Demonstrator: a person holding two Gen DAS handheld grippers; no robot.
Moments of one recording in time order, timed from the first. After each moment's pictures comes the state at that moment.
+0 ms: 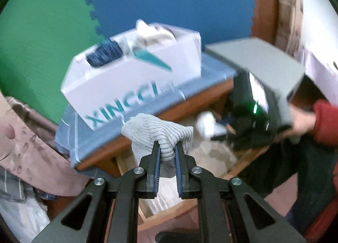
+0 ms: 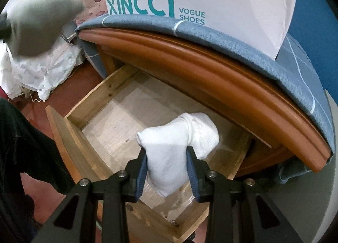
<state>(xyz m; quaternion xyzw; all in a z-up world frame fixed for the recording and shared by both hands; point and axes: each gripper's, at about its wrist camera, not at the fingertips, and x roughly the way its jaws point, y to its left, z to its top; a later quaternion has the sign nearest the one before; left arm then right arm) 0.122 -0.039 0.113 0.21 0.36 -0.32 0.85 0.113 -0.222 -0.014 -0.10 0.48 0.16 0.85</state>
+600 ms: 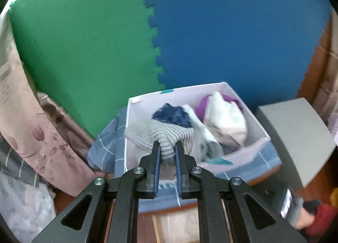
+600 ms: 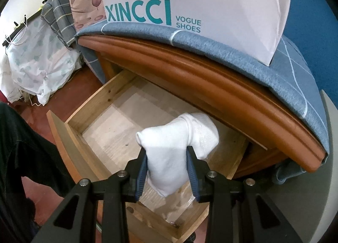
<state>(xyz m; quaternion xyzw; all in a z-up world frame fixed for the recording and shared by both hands) 0.260 -0.058 0.230 0.12 0.36 -0.18 0.91 0.110 -0.224 -0.005 -0.10 0.47 0.16 0.86</state>
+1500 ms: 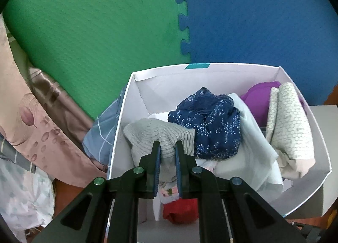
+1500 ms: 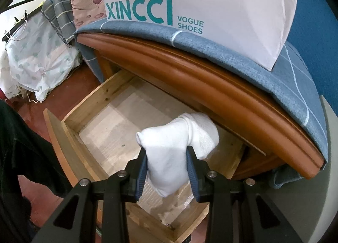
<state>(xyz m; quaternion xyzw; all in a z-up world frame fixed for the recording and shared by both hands) 0.369 -0.079 0.146 0.12 0.43 -0.11 0.89 0.114 -0.219 -0.009 -0.11 0.47 0.15 0.86</state>
